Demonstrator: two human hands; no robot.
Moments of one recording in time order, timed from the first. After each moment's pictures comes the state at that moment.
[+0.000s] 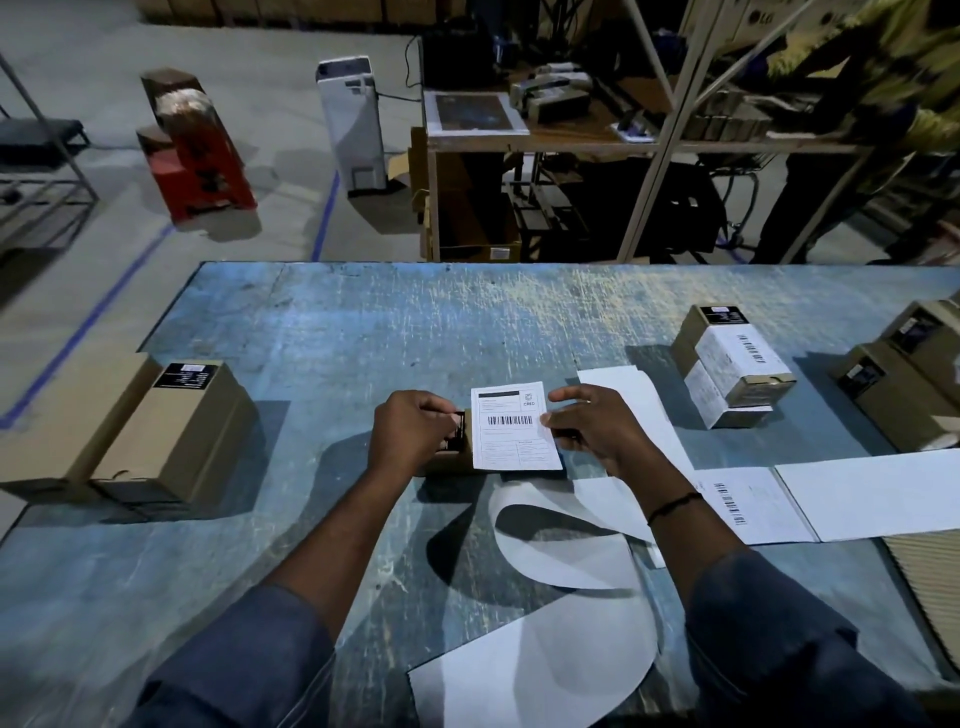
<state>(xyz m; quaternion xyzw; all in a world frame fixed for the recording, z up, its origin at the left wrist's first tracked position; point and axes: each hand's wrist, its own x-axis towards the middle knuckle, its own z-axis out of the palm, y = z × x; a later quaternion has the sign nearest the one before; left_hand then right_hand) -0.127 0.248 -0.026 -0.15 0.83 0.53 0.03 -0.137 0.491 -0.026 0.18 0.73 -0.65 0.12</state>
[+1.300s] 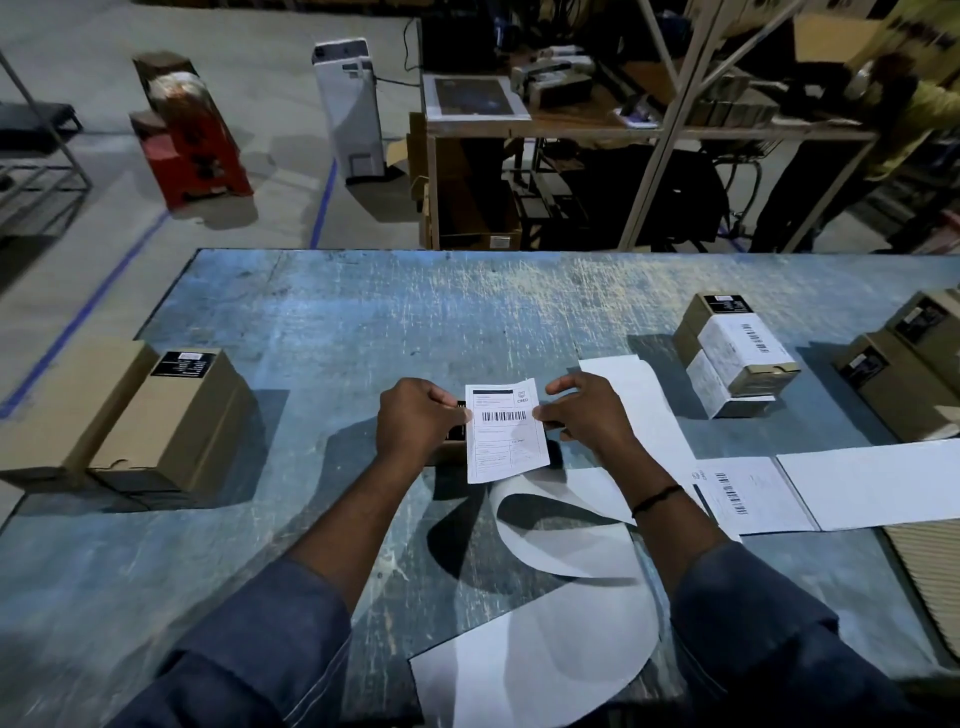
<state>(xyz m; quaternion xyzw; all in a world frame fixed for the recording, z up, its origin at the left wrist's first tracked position) -0.134 0.253 -0.037 -0.15 0.87 0.46 0.01 -0.138 0.475 -0.029 0.18 0.83 -0.52 0.08</state>
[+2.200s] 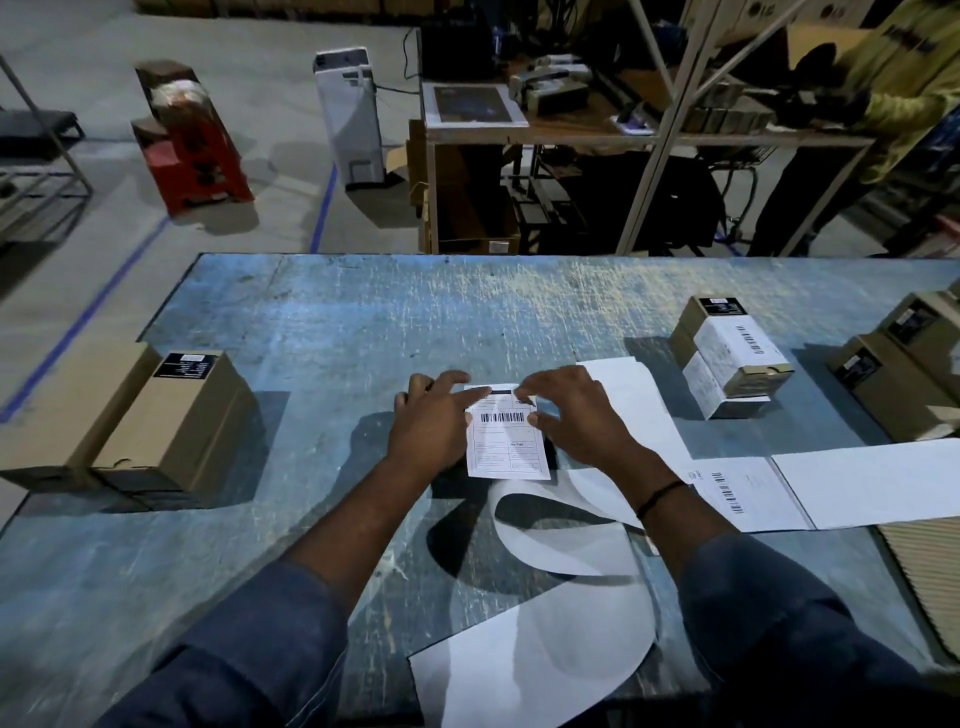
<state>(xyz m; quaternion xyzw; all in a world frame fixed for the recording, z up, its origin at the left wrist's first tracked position) -0.129 0.261 -0.043 0.12 0.98 0.17 0.01 -0.140 0.487 -0.048 -0.16 0.96 -0.23 -0.05</state>
